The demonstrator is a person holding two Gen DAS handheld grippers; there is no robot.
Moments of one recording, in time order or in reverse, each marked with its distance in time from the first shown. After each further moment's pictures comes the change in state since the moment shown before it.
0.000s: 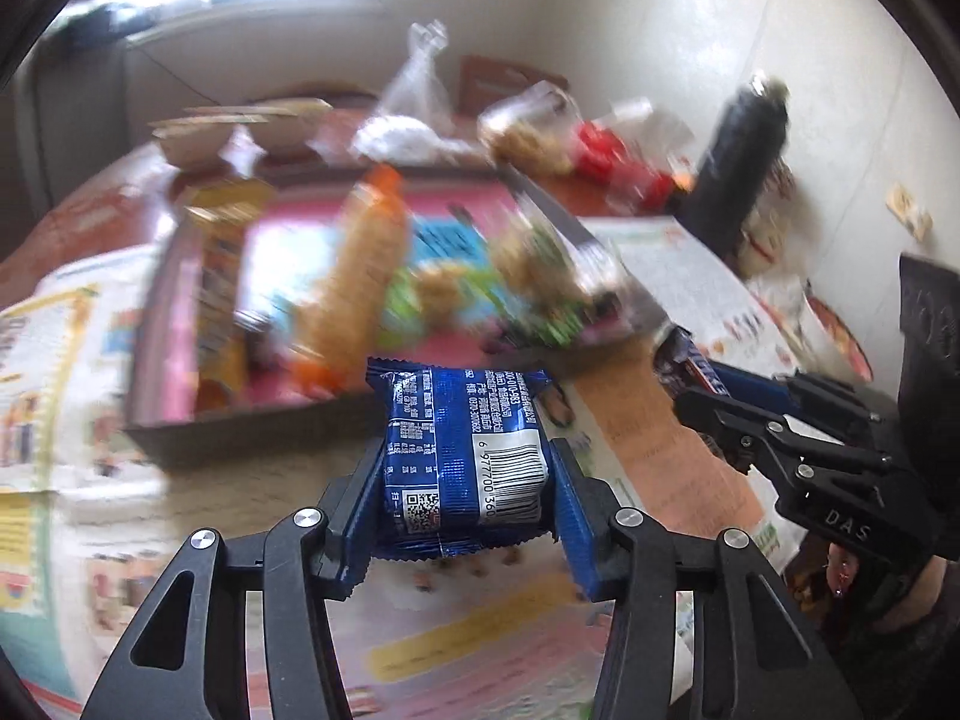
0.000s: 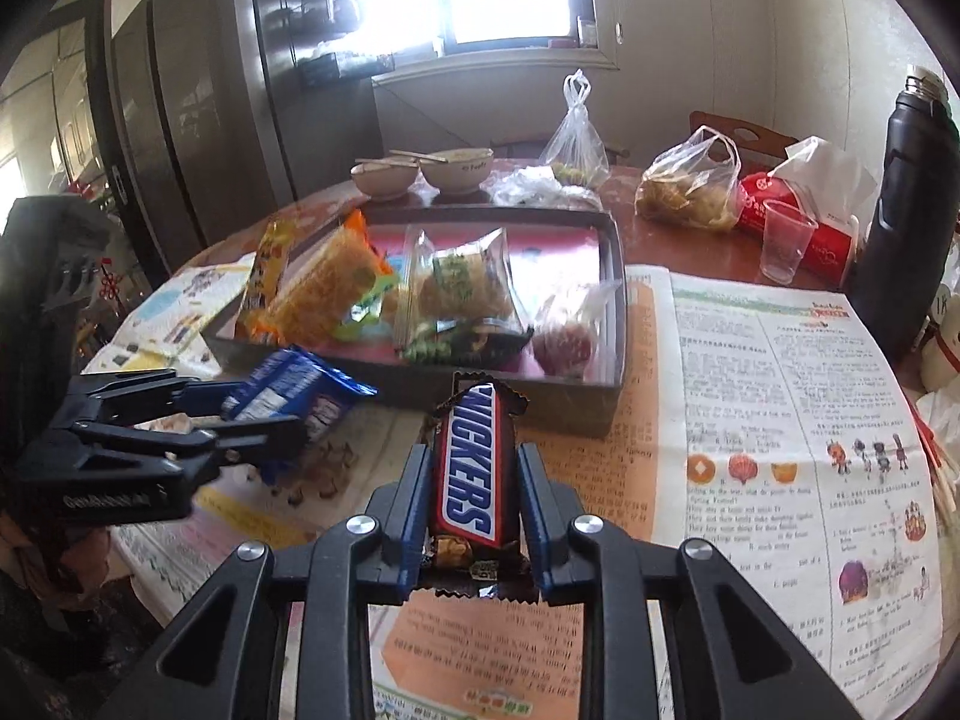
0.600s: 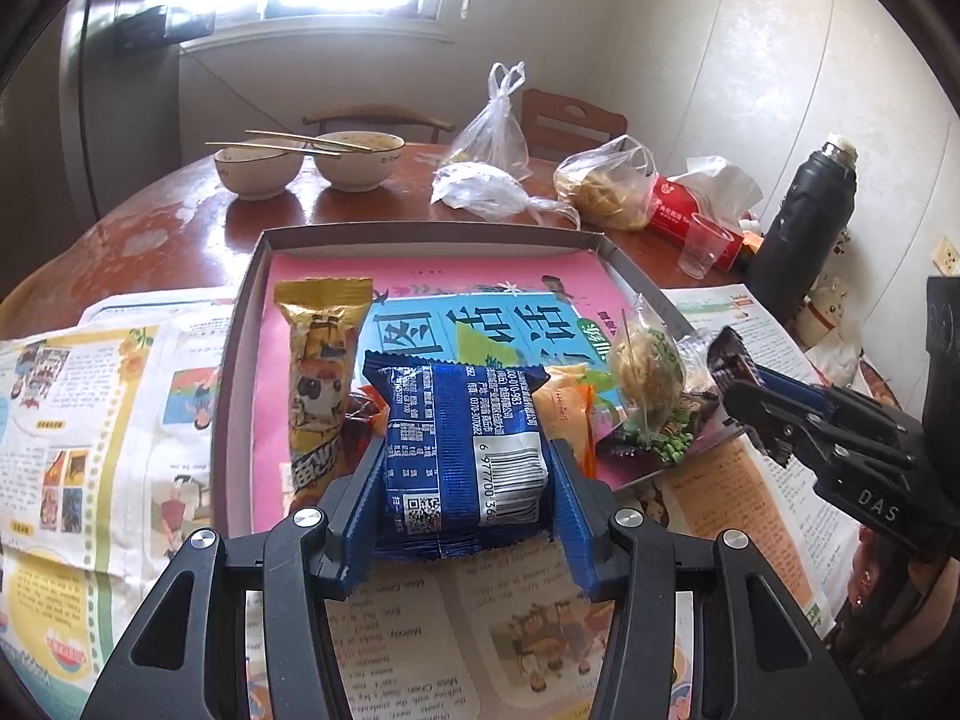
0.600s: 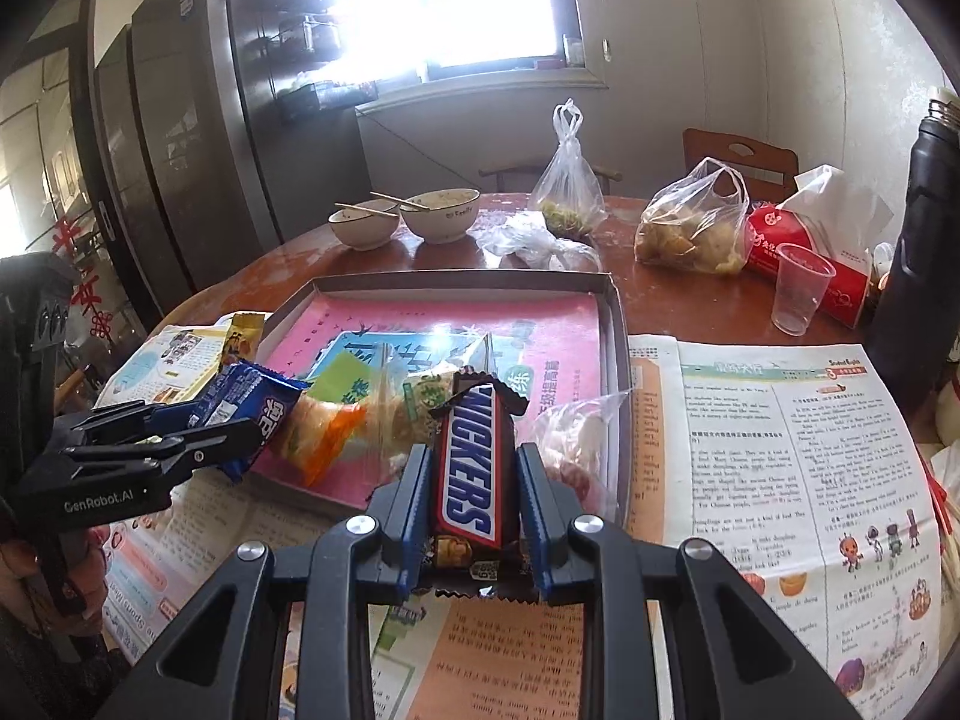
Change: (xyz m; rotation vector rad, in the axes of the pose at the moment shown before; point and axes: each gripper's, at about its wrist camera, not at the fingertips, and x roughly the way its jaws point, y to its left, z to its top) left arm 0.019 0.037 0.041 -0.047 -0.045 0.085; right arm 0.033 -0.010 0.053 0.039 -0.048 -0.010
